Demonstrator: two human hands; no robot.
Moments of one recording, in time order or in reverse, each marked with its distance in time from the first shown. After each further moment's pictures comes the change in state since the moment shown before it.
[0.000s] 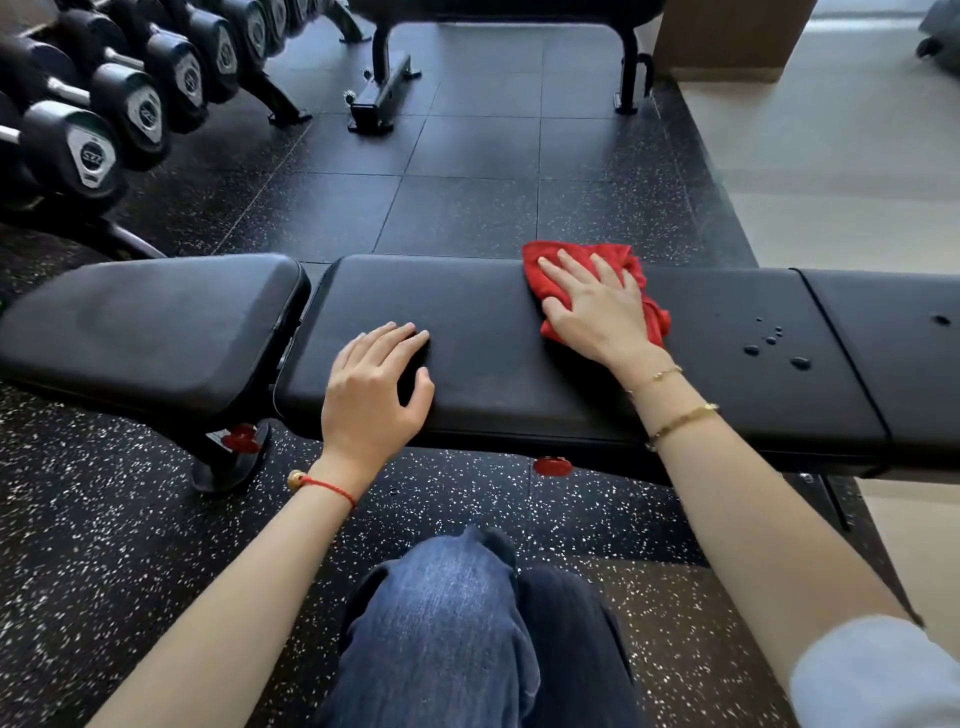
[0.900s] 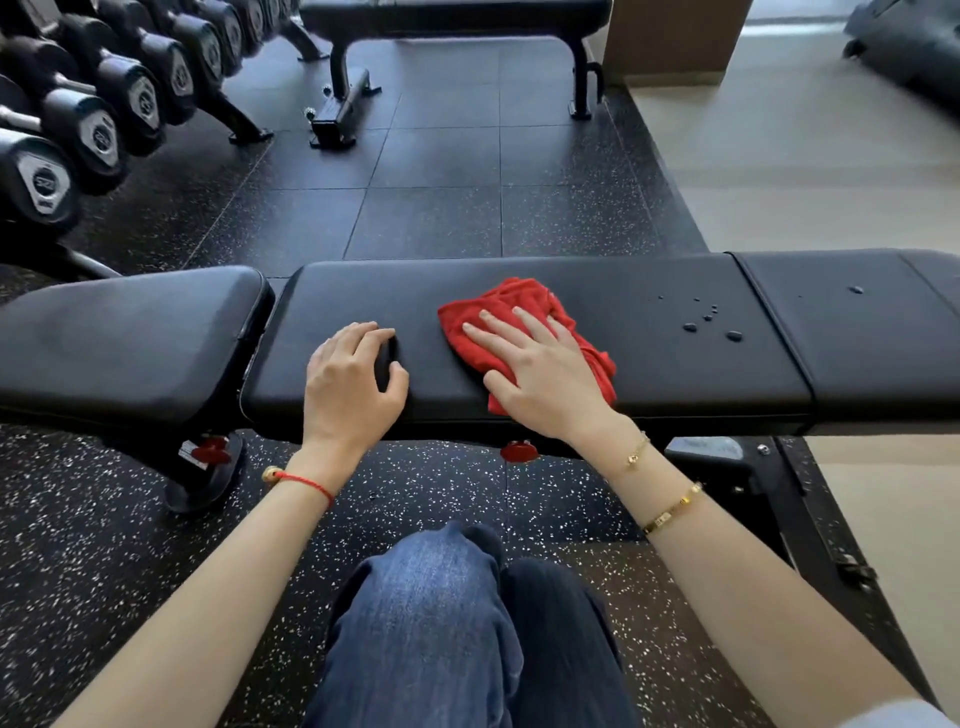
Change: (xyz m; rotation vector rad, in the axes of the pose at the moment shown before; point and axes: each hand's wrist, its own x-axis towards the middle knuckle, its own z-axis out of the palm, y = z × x) left_hand 0.005 0.025 -0.010 -0.033 -0.088 -0.100; right_hand -0.098 -0.019 0.001 0.038 -0.004 -0.237
